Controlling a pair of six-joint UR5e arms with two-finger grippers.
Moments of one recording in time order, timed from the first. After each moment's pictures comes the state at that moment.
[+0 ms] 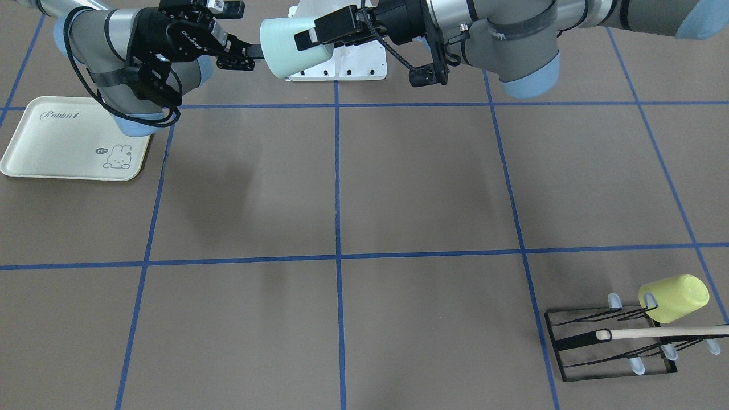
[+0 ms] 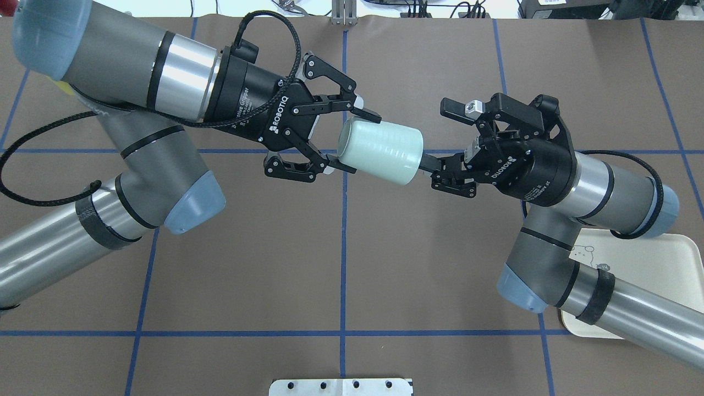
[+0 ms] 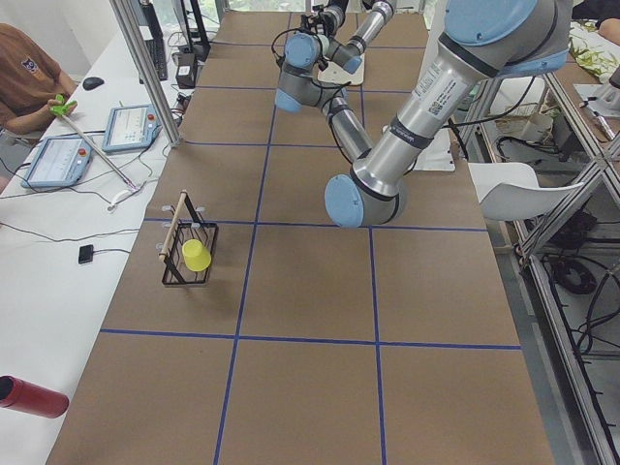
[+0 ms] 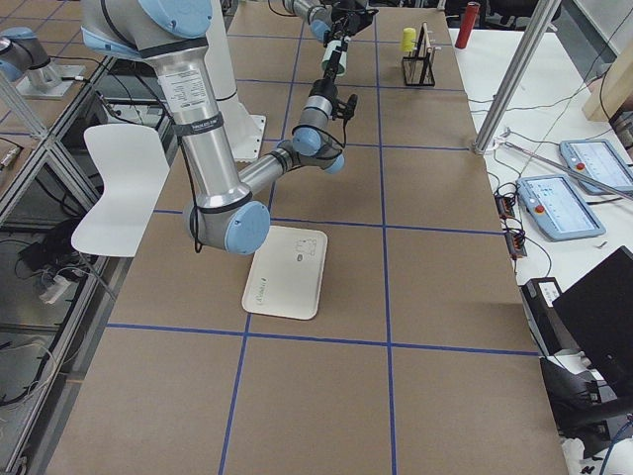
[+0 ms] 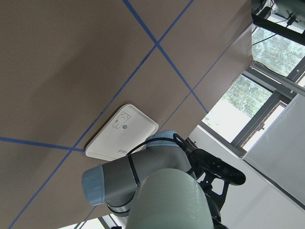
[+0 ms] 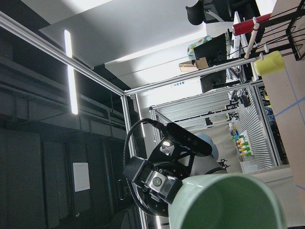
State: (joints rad) left arm -0.76 -2.30 -1.68 -2.76 -2.36 -2.56; right arm 0.59 -1.18 1.62 0.54 1.66 2.24
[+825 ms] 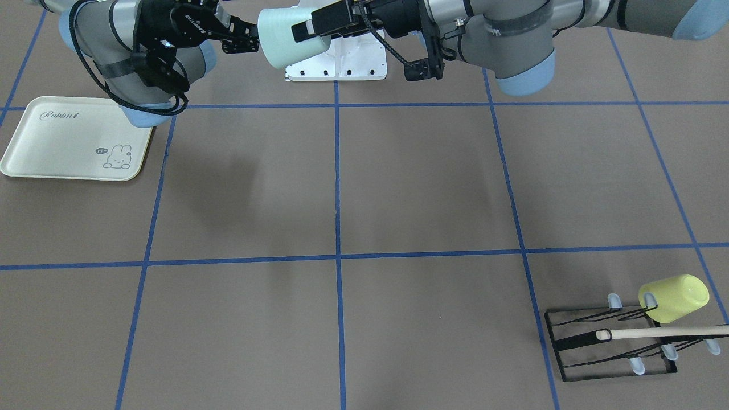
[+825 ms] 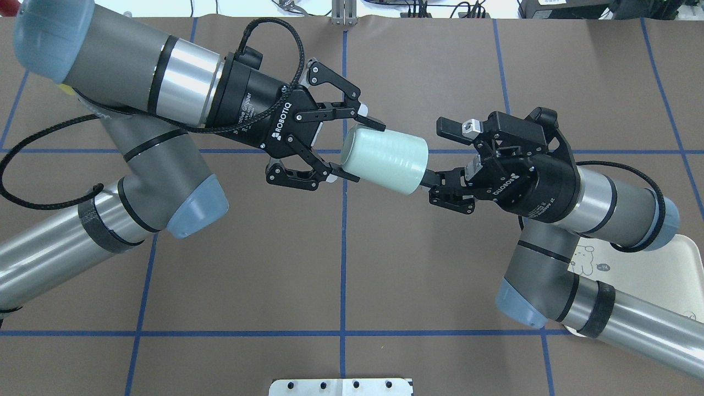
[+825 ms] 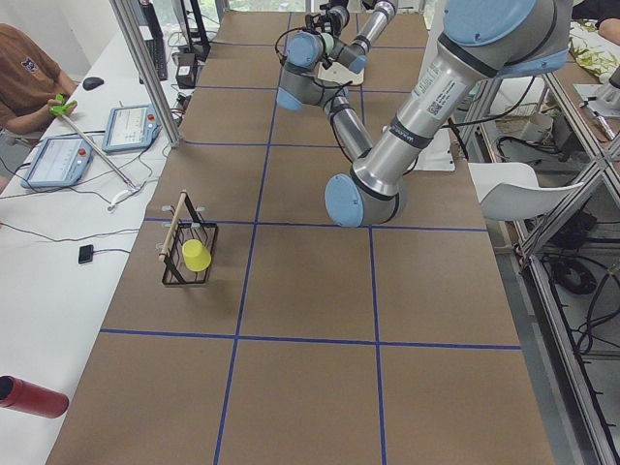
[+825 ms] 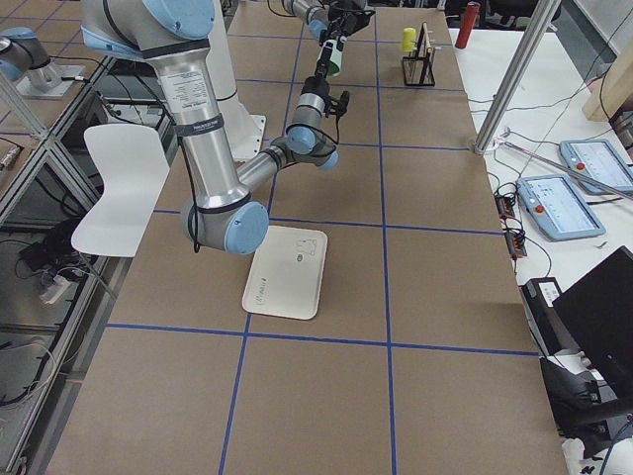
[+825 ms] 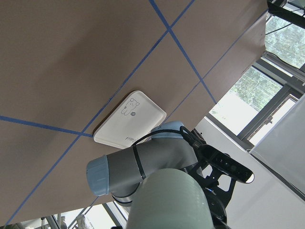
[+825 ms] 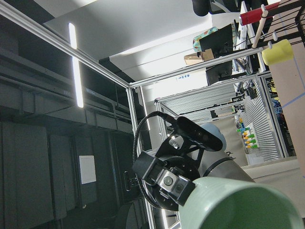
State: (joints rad) left arm -0.74 -2.31 -1.68 -2.77 -2.37 -2.59; right arm 0.55 -1.19 1.66 0.57 1.66 2.24
